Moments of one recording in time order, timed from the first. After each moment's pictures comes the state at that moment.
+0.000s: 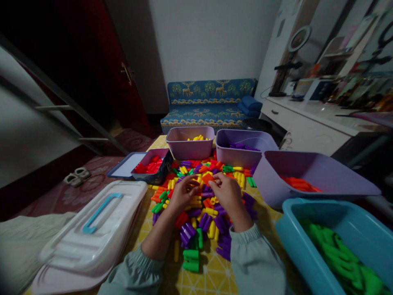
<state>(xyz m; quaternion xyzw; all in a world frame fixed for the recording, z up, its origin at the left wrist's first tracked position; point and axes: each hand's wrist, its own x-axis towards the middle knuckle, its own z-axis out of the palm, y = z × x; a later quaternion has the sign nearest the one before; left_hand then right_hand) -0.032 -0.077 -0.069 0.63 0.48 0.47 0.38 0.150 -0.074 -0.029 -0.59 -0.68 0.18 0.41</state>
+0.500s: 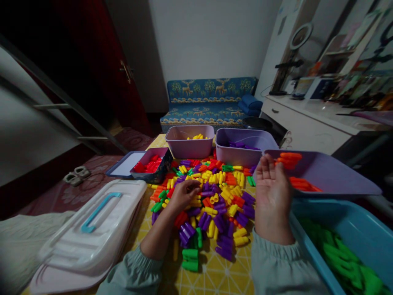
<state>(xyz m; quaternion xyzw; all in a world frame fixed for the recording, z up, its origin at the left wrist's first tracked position) -0.032 -0.078 -0.067 0.67 0.52 0.41 0.33 0.205 -0.082 0.031 -0.29 -0.12 0.42 0.85</state>
